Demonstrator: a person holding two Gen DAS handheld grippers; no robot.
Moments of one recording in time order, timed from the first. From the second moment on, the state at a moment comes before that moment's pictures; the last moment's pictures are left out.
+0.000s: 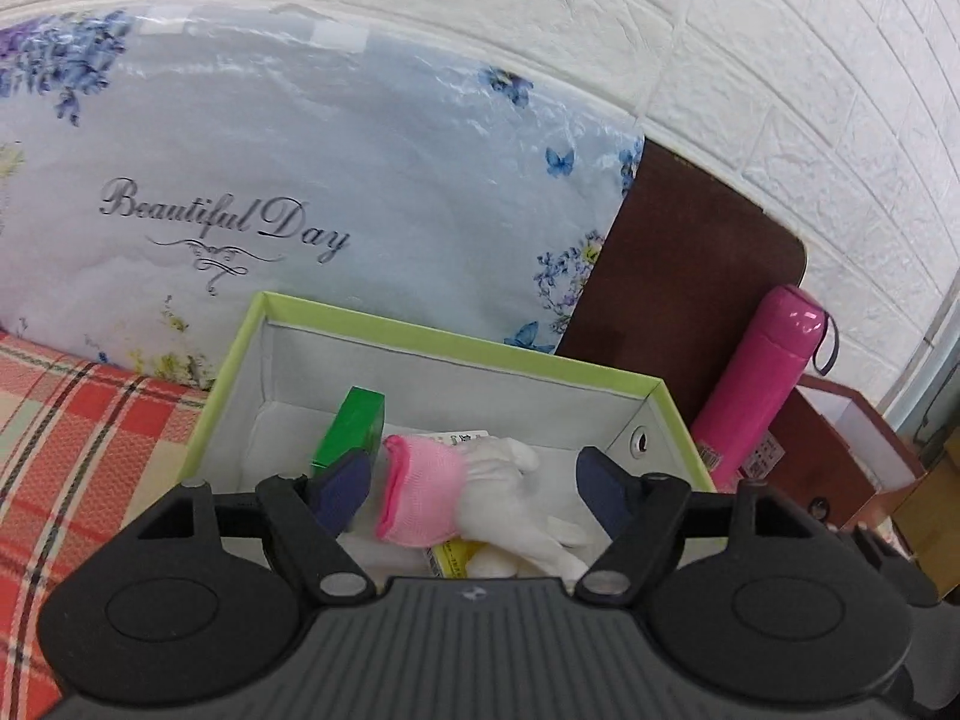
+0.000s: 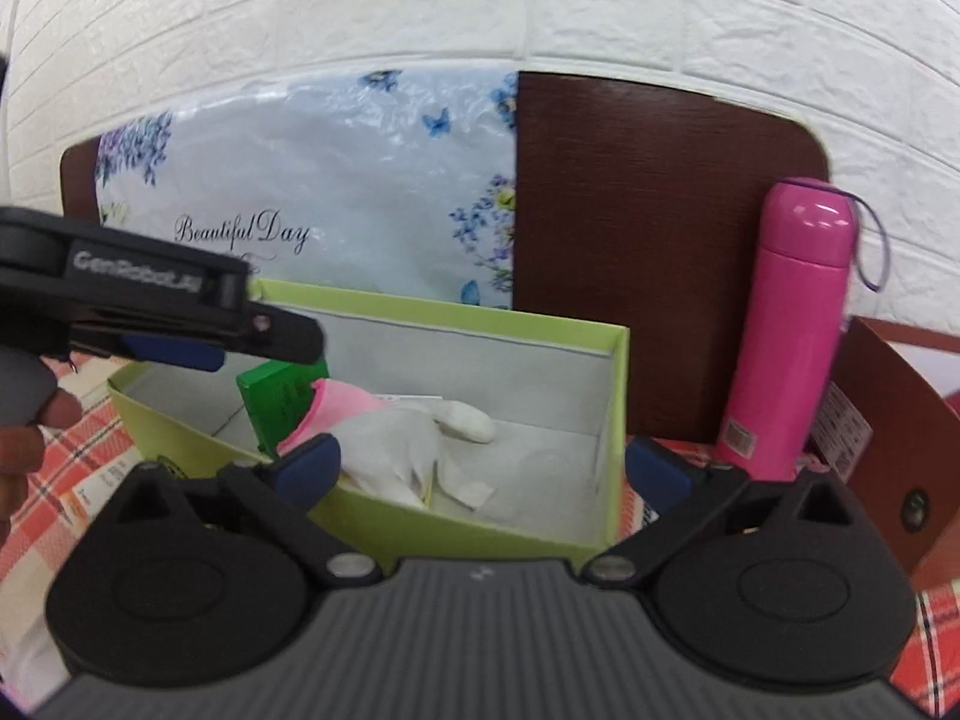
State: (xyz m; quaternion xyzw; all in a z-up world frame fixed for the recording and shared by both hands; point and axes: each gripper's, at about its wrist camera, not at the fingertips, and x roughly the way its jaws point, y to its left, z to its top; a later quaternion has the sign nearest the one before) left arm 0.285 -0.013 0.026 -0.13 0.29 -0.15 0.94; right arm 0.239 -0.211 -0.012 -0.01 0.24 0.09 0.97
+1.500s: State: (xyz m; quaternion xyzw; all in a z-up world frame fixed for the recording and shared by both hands) left arm 0.091 0.032 -0.047 -0.11 0.39 -0.16 0.90; right arm 0.025 -0.225 -0.049 0.01 0.28 0.06 0.96
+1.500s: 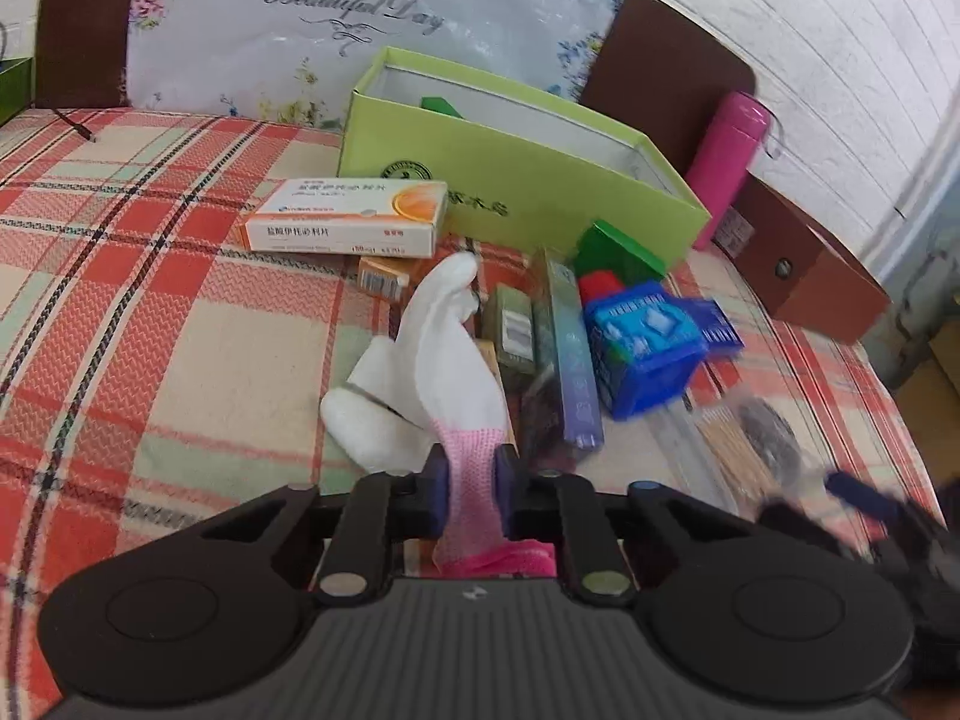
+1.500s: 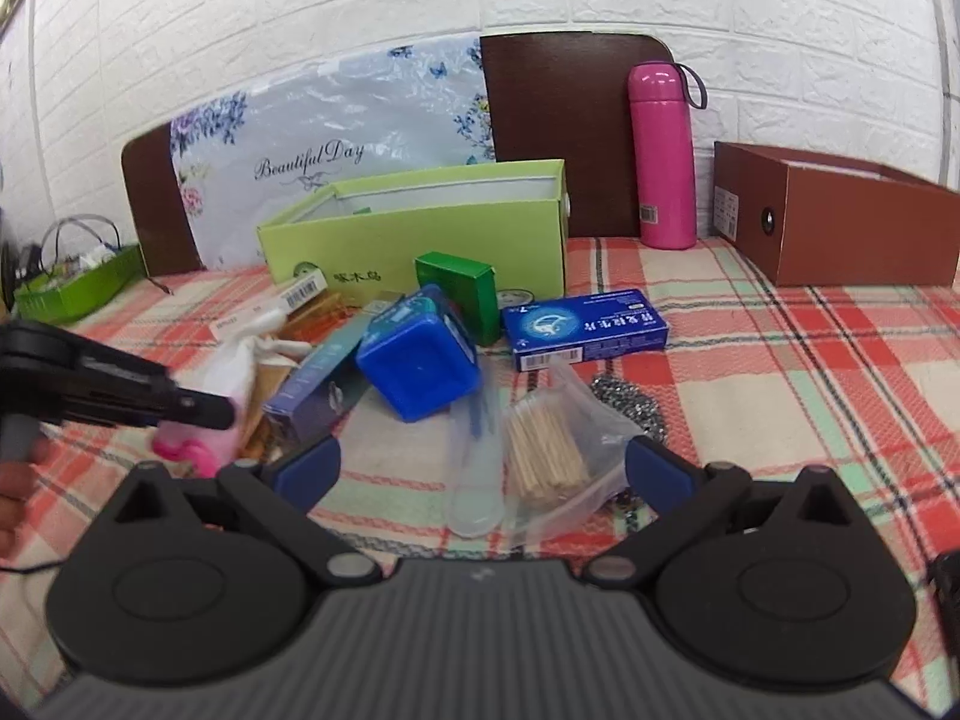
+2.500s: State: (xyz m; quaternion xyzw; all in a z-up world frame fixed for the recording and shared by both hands) left arm 0.075 0.039 -0.063 -0.08 0.40 -0.10 0.91; right arm 0.043 -0.202 -0.062 -0.02 0.33 0.12 0.94
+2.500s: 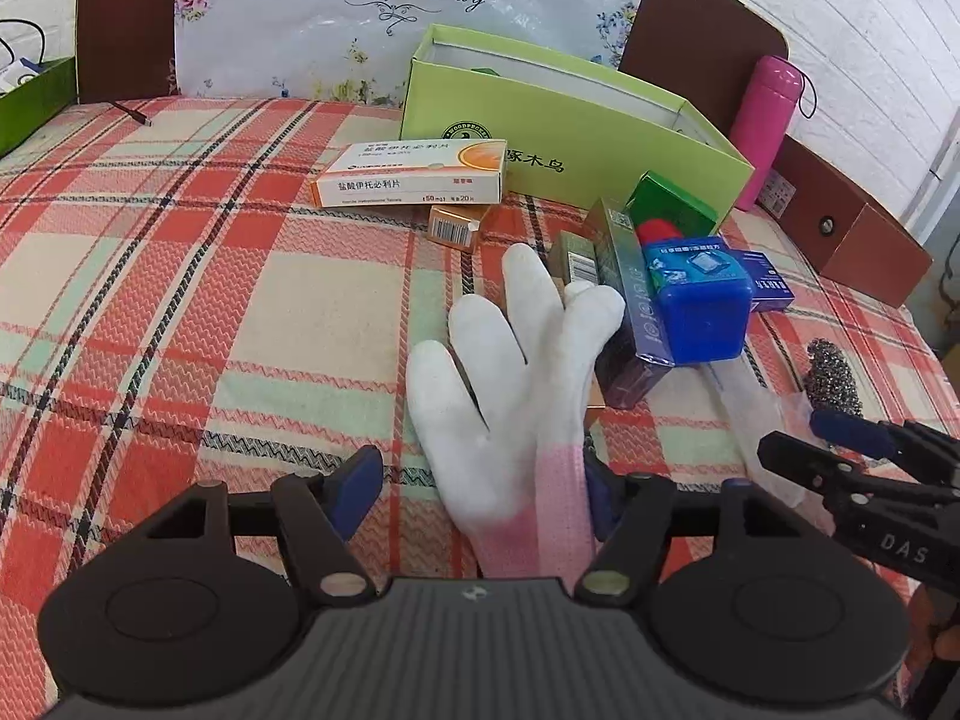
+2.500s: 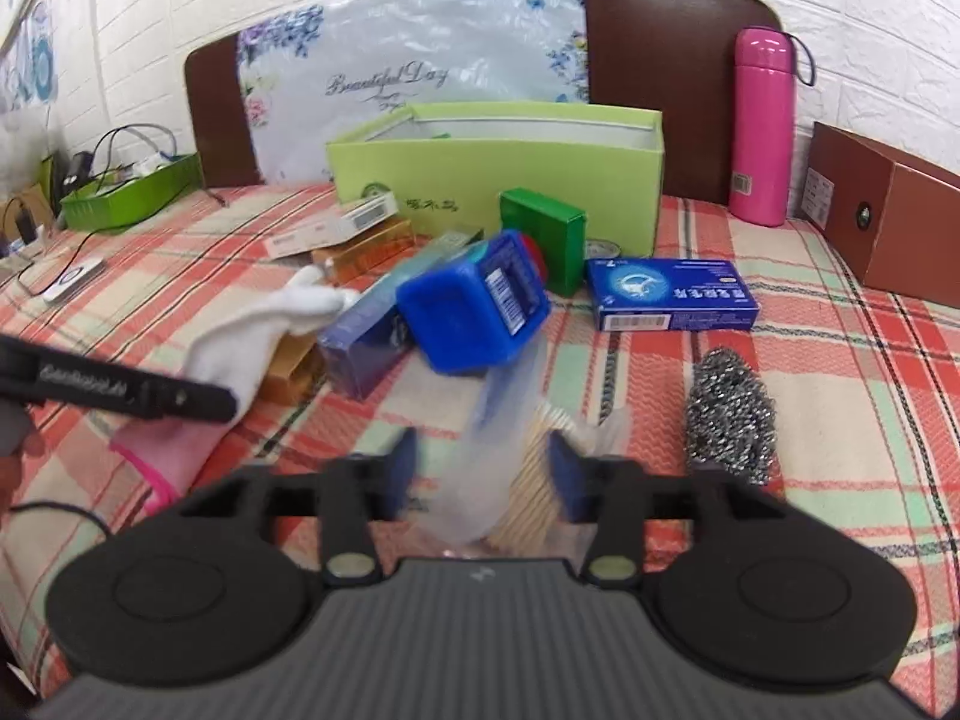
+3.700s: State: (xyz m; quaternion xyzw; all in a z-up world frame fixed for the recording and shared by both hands) left arm 0.077 0.030 -0.068 -0.11 0.40 -0.13 0.90; right arm 0.038 -0.199 -0.079 0.01 0.34 0.09 0.93
